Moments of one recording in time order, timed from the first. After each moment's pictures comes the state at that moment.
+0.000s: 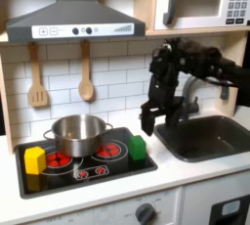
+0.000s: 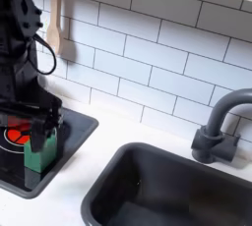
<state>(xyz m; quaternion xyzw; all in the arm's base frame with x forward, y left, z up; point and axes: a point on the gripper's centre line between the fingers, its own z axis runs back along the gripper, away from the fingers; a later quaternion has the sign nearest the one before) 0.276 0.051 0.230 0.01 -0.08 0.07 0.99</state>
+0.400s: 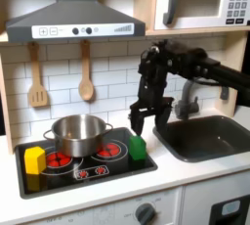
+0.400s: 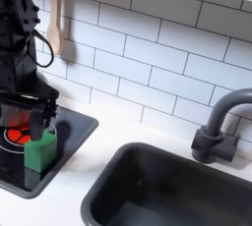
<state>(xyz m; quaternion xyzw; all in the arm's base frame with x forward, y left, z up) 0.297 0.061 0.221 0.01 -0.09 0.07 0.99</state>
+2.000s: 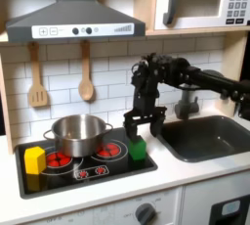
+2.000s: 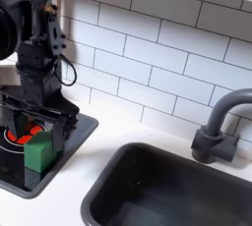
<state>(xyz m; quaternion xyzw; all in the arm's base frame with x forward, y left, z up) 0.332 0.053 0.184 0.00 -0.07 0.03 1.00</state>
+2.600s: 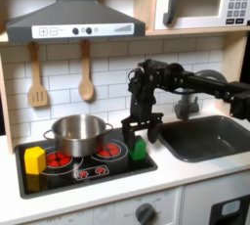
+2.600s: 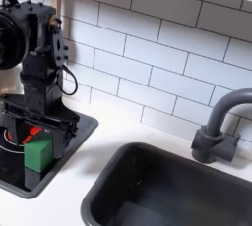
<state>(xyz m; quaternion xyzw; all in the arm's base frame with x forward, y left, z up) 0.337 0.055 0.167 0.01 -0.04 0.03 1.00</state>
